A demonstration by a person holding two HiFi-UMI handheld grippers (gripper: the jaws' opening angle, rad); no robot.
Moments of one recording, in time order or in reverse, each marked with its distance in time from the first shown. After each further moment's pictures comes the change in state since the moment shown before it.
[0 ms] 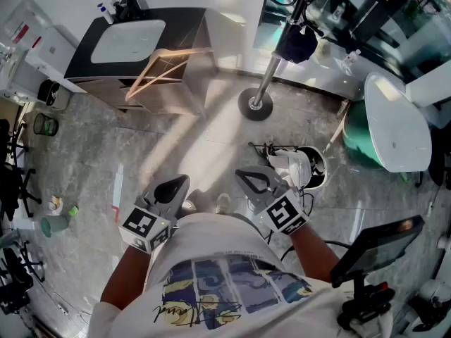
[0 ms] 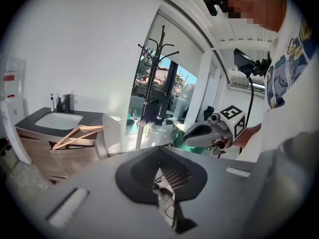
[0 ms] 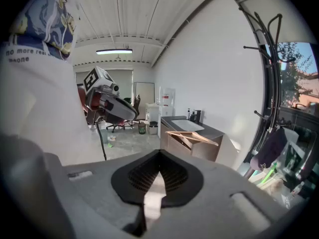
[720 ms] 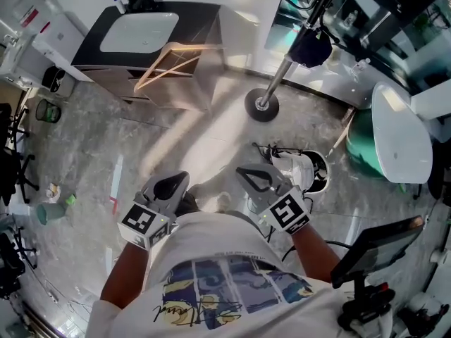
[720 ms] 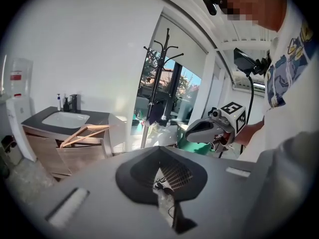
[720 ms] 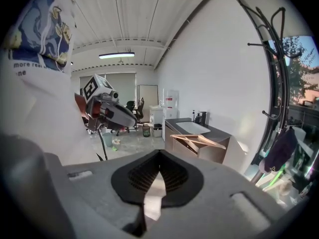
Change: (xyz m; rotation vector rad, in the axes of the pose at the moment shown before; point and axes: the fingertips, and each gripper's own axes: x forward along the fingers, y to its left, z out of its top) left arm -0.011 0.018 -0.005 -0.007 -0.022 0.047; right arm 0.014 0.004 0.017 0.010 -0.032 0.053
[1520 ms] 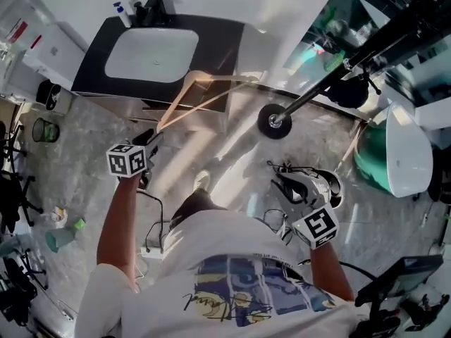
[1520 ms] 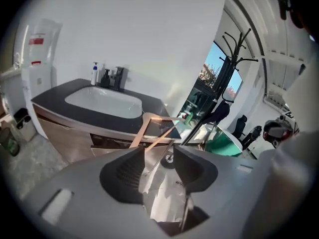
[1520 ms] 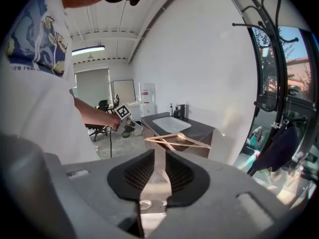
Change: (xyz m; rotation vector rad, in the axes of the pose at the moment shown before) left arm 0.079 0.422 -0.017 -0.241 0.149 0.166; right arm 0.104 -0.106 0.036 0.172 0.083 -0.225
